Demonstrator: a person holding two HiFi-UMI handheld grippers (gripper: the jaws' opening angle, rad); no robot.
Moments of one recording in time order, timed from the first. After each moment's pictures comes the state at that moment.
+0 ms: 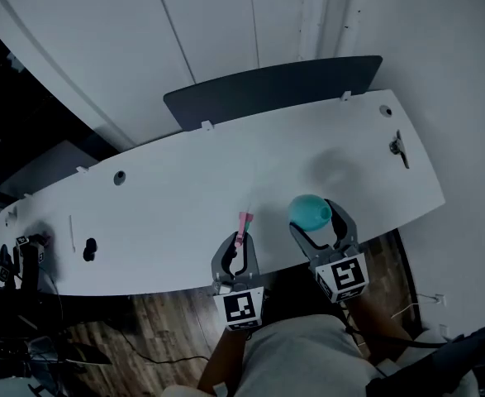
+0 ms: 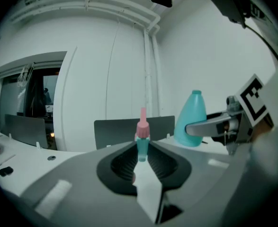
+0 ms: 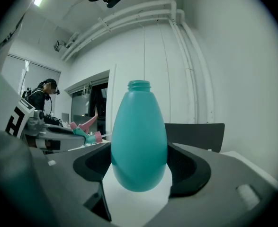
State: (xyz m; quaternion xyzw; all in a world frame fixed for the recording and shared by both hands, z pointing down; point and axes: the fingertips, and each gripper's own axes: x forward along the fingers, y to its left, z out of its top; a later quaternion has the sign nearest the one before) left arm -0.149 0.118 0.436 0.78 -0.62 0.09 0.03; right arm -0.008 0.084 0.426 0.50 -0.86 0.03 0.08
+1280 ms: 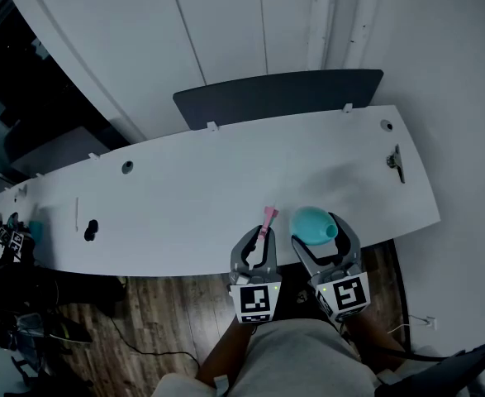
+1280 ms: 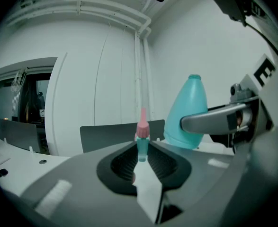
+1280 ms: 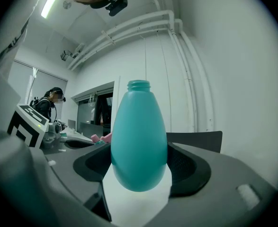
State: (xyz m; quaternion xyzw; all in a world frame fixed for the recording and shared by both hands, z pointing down) left arm -0.054 0.135 0.418 0.79 -0.60 0.09 0.01; right arm 0.039 0.134 0.391 0.47 -0.88 0.02 0.04
